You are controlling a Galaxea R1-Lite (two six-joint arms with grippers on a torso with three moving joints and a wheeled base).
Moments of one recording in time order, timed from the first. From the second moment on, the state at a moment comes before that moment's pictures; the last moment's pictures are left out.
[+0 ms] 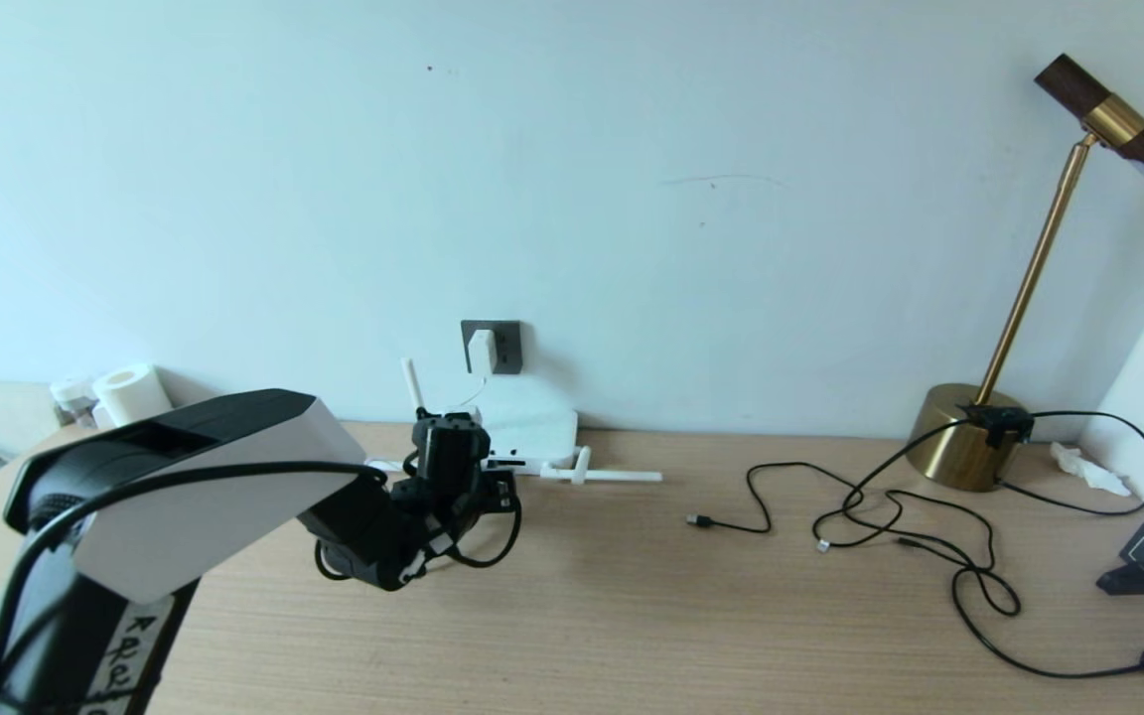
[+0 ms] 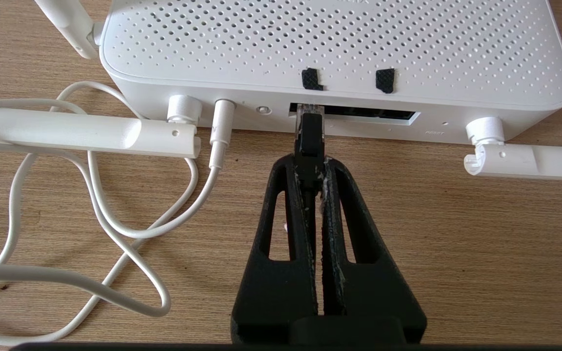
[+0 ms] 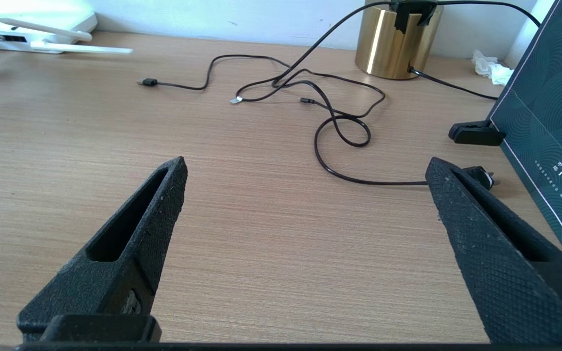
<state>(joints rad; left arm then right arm) -0.39 2.42 -1.14 -0.82 0.30 -0.17 0.01 0.00 -0.04 0.10 0.01 -0.02</state>
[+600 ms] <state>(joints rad) -0.39 2.42 -1.14 -0.82 0.30 -0.17 0.01 0.00 -0.04 0.10 0.01 -0.02</state>
